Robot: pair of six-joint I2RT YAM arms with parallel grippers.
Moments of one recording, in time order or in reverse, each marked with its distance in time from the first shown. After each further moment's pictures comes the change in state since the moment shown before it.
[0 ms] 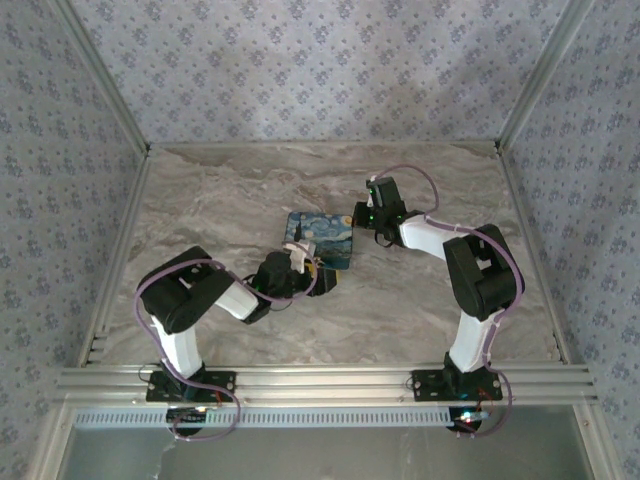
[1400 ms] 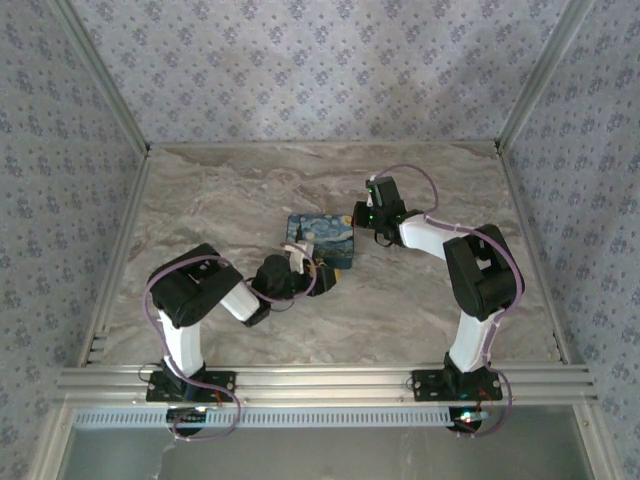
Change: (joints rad) left arm 0.001 0.061 -0.026 0.159 0.030 -0.097; right arm 0.003 0.000 0.007 -0.008 0.004 0.000
